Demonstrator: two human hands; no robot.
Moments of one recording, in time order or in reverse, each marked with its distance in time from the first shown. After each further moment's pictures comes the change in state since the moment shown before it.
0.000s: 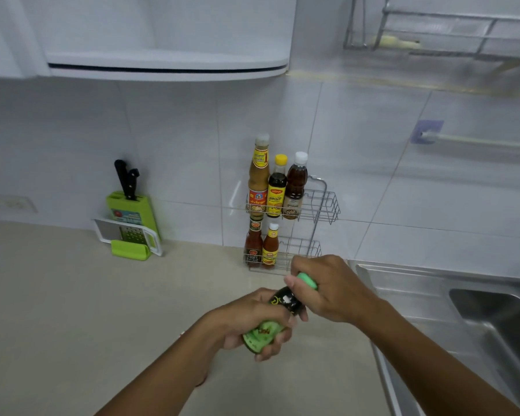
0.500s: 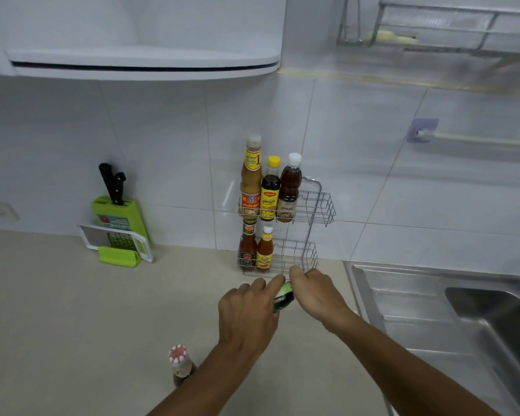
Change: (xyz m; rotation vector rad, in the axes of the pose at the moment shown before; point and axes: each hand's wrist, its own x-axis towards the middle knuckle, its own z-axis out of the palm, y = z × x) left_hand 0.050 -0.037 -0.004 1.565 1.019 0.380; right_hand 0.023 -0.003 0.030 0.224 -0.159 1.090
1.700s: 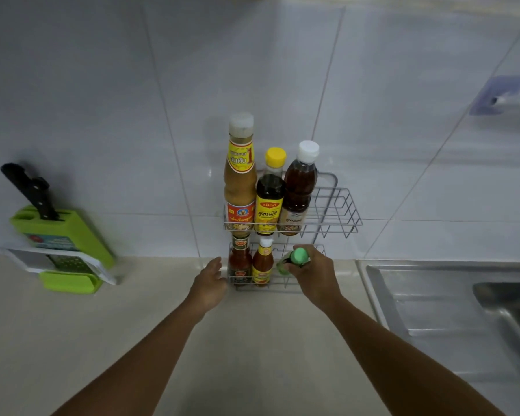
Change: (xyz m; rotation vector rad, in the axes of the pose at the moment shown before) left_hand 0.130 -0.163 0.176 -0.922 -0.585 -0.811; right_hand 0.229 0.061 0.047 0.263 0.270 -0.076
